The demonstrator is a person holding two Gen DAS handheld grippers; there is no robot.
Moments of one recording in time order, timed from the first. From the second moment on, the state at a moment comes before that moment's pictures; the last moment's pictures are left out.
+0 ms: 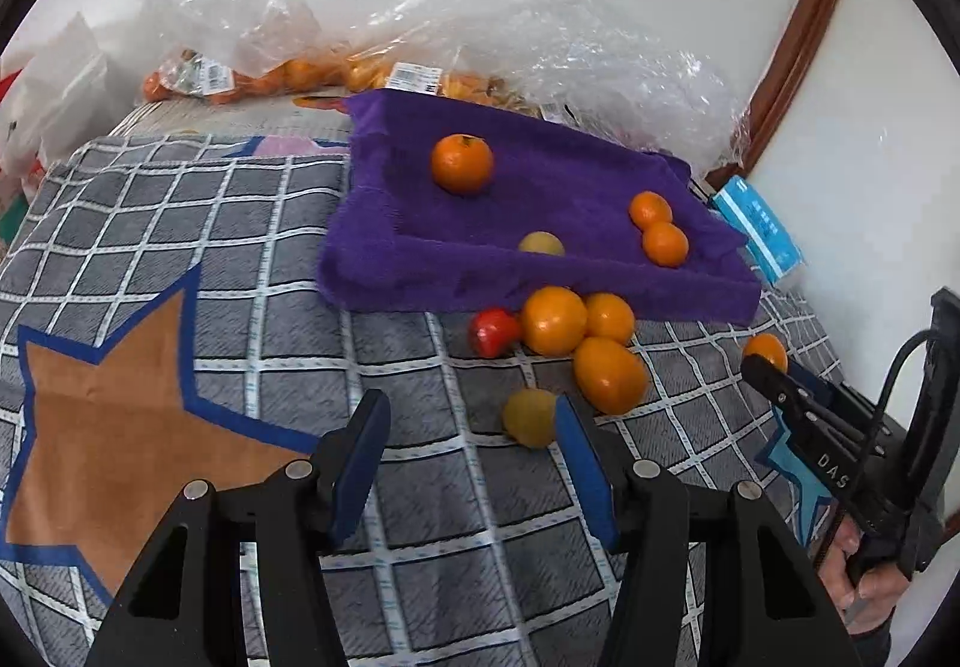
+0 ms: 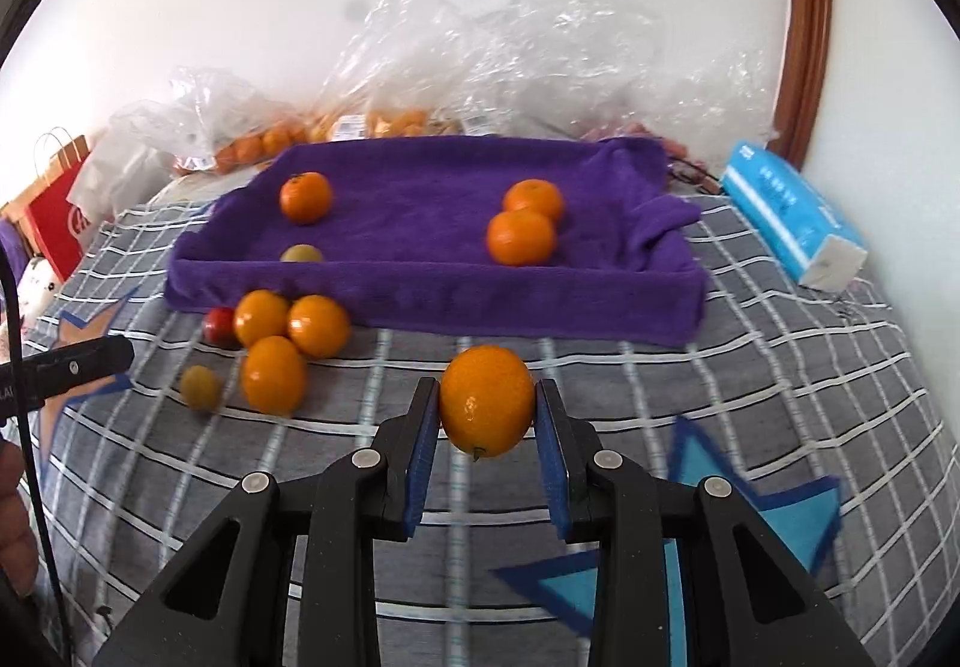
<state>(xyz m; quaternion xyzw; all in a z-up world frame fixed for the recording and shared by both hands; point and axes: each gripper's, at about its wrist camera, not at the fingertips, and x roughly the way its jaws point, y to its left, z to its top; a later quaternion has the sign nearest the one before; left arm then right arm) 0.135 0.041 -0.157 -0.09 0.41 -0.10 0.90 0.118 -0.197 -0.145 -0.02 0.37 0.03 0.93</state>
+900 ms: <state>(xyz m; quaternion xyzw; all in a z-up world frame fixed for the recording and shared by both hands) 0.144 0.013 -0.171 -0.02 0.42 -0.08 0.90 0.159 -0.196 -0.177 -0.01 0.43 0.06 0.90</state>
